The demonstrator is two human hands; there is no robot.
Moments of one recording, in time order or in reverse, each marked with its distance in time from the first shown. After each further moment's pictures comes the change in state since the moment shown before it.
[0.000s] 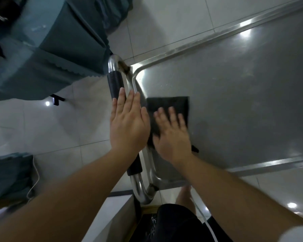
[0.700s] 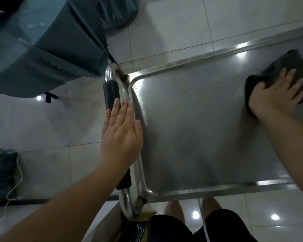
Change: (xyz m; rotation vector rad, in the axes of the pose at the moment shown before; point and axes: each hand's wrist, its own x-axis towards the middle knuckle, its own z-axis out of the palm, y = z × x) left_hand -0.001 -0.001 0.003 -0.049 0.014 -0.021; right_hand 0.090 0.286 -0.114 0.051 0.170 0.904
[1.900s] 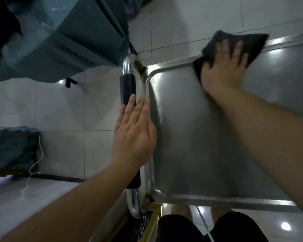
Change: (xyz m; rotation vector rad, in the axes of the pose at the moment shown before) left_hand 0.000 0.005 -0.004 -0.033 0.003 -0.032; right_hand -0.053 -0.188 0.041 -0.035 -0.063 -0.557
